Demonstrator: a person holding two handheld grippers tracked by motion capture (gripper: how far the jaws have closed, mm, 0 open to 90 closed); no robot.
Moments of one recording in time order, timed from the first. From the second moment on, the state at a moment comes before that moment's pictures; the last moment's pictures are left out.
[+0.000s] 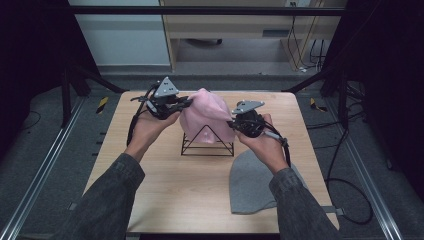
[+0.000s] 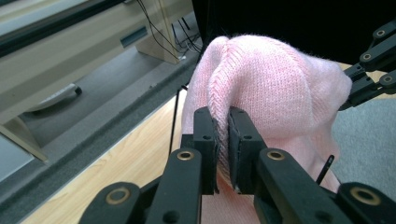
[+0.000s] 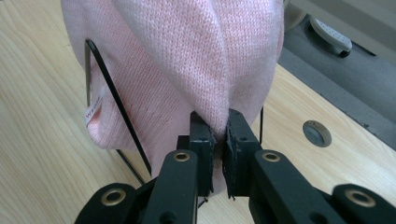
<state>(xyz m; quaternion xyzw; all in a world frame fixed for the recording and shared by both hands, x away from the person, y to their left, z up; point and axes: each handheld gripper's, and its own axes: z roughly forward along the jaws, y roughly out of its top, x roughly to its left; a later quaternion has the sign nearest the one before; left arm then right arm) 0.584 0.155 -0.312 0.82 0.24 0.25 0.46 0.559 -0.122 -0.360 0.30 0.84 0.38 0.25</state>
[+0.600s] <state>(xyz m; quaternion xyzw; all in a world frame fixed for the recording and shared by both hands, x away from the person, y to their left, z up) 0.577 0.153 -0.312 0.82 0.22 0.26 0.45 0.560 -0.124 -0.363 0.31 0.84 0.38 0.25</state>
